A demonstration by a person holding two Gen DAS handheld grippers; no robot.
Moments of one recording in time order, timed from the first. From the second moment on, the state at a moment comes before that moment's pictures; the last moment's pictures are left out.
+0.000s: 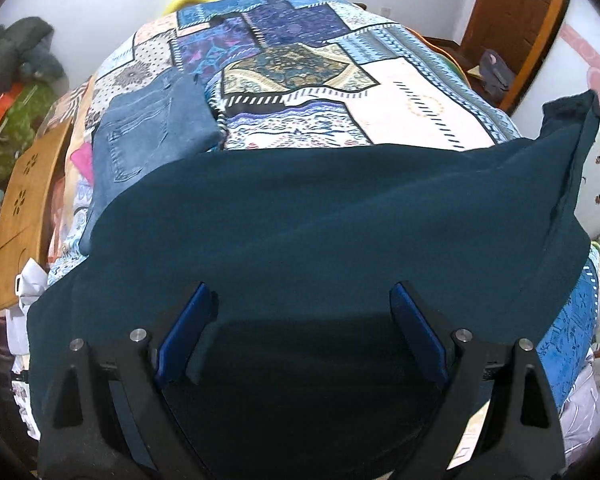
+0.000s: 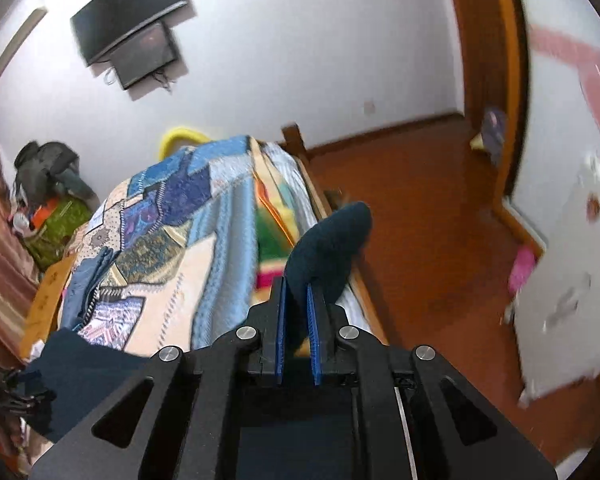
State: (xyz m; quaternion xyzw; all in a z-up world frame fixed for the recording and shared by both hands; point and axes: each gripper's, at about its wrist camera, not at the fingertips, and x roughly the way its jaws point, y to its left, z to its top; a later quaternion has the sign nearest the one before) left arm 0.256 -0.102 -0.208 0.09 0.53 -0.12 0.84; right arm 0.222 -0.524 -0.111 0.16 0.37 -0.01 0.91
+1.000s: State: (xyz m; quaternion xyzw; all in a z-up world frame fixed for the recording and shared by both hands) left arm 0.240 -0.019 -0.162 0.02 0.46 -0.03 0.89; right arm 0.162 -0.479 -0.133 0.08 0.42 -0.07 0.90
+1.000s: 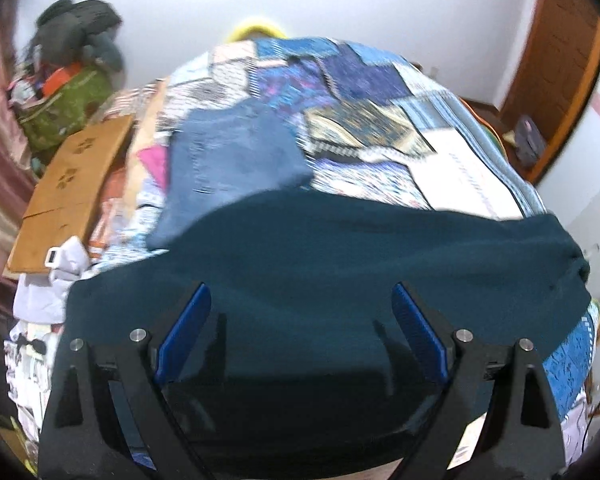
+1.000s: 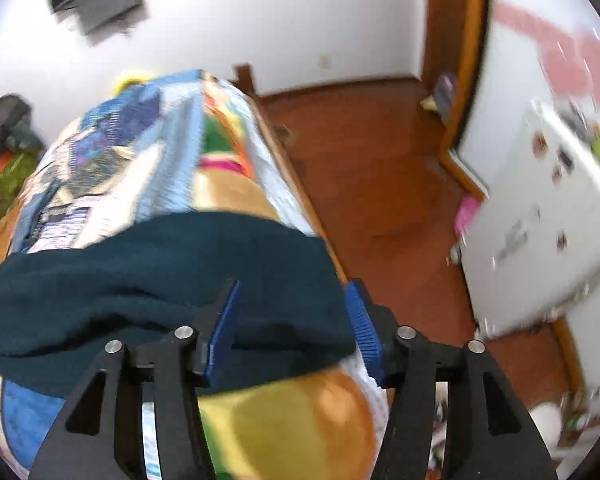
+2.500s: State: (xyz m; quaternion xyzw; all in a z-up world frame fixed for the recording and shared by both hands) left arm 0.288 0.289 -0.286 -0.21 0.56 0.02 0.80; right arm 0.383 -0.027 -0.207 -0.07 0.54 0.34 0.77
